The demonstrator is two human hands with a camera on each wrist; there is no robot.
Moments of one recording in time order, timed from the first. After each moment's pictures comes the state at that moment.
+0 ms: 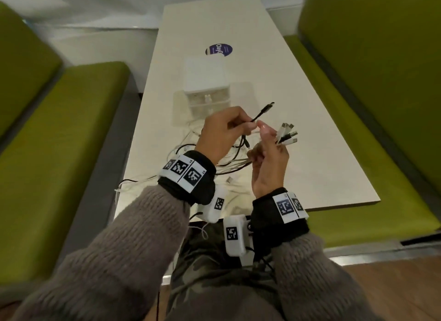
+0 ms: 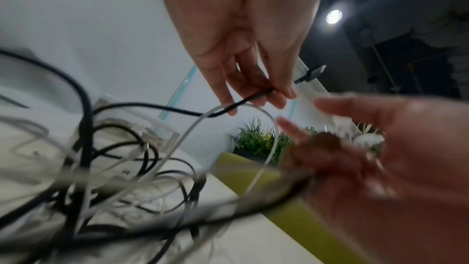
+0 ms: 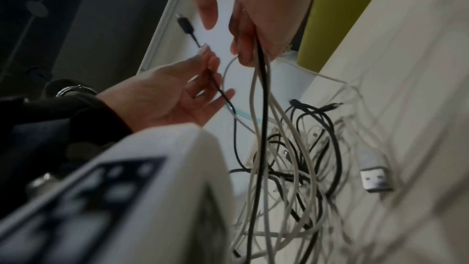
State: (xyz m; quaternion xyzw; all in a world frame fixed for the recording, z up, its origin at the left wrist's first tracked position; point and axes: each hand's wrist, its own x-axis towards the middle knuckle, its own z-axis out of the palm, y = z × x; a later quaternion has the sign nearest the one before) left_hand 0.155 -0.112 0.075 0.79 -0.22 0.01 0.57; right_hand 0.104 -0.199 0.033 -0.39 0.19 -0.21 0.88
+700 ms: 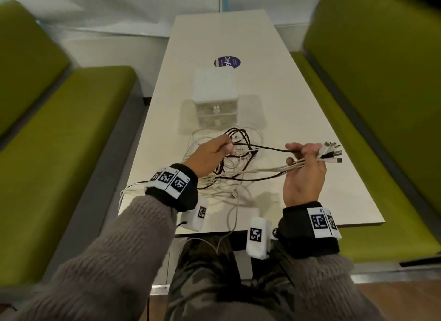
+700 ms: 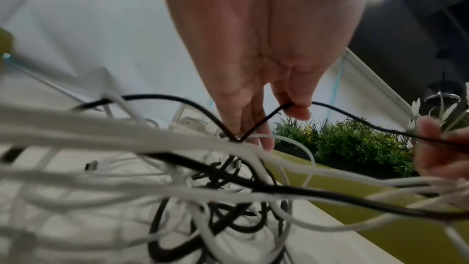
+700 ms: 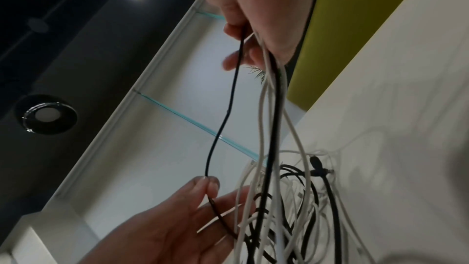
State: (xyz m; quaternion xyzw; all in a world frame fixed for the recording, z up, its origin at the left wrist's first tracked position) left_hand 0.185 -0.061 0.036 0.88 -0.22 -0.12 0.41; right_hand 0.111 -0.245 0.034 -0.38 0.21 -0.28 0.86
